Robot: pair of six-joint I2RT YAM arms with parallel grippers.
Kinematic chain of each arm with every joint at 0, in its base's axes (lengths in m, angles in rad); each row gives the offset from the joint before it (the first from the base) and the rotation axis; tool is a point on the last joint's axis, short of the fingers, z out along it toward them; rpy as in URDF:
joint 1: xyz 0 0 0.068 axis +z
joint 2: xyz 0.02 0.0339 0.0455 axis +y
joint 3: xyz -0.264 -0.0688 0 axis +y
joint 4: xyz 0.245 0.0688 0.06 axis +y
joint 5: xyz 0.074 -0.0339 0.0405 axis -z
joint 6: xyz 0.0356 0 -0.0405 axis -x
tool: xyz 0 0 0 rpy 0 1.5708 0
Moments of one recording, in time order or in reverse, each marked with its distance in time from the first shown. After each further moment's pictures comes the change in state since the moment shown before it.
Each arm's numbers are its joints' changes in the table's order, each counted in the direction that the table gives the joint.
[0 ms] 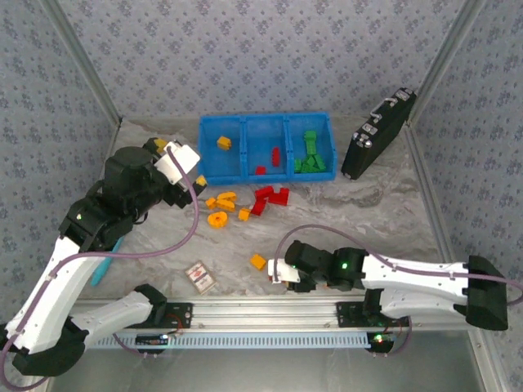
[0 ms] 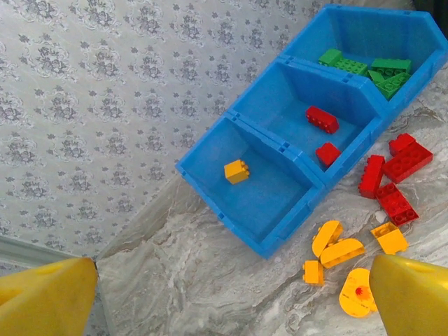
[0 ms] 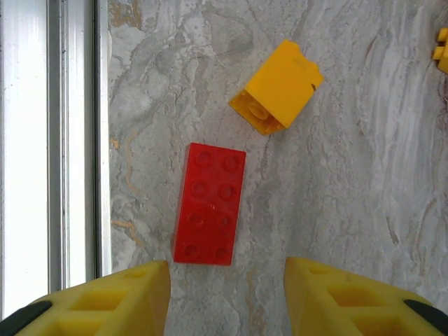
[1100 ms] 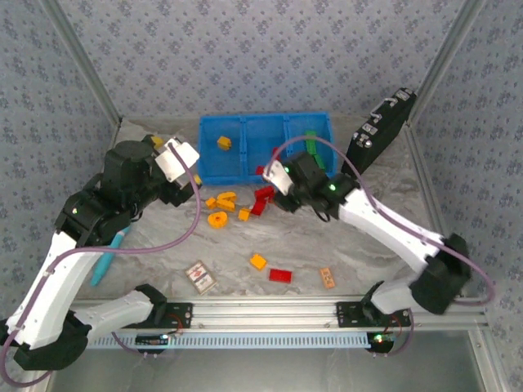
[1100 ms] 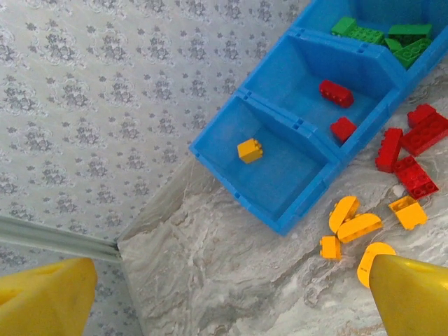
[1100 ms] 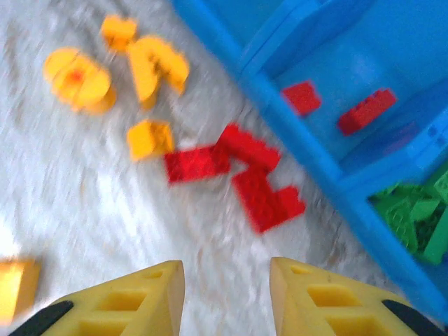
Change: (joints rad) left arm 0.000 0.046 -0.090 0.099 -0.048 -0.038; right arm -0.463 0.268 -0.534 0.108 -0.052 -0.123
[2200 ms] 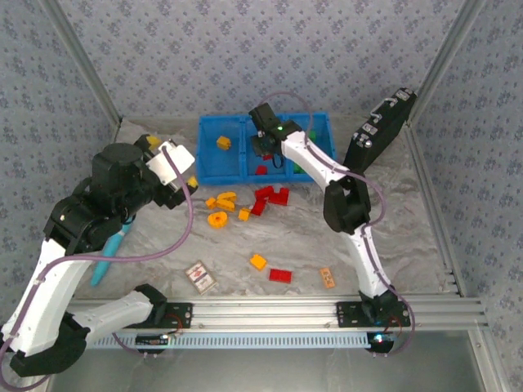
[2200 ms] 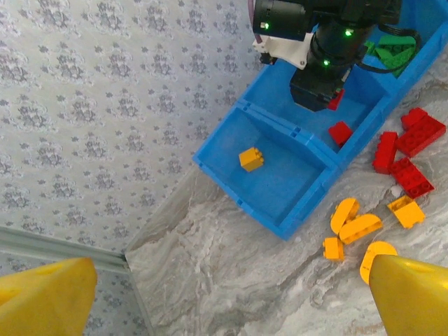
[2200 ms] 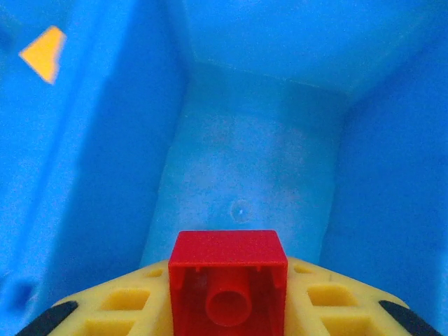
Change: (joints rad) left arm 0.000 -0.021 -0.047 0.050 0.016 -0.040; right arm -0.210 1.044 -1.086 0.131 0.127 -0.549
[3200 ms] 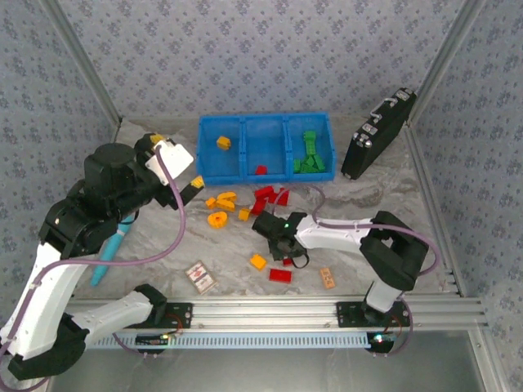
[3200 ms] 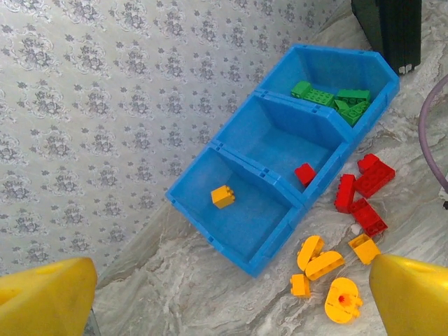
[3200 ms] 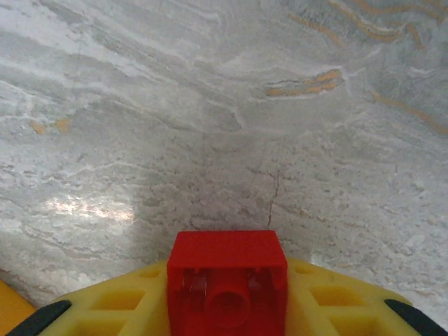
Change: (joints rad) left arm 0.000 -0.013 -0.006 -0.051 0.137 0.048; right arm 0.435 -0.679 1.254 -0.098 -0.003 -0.524
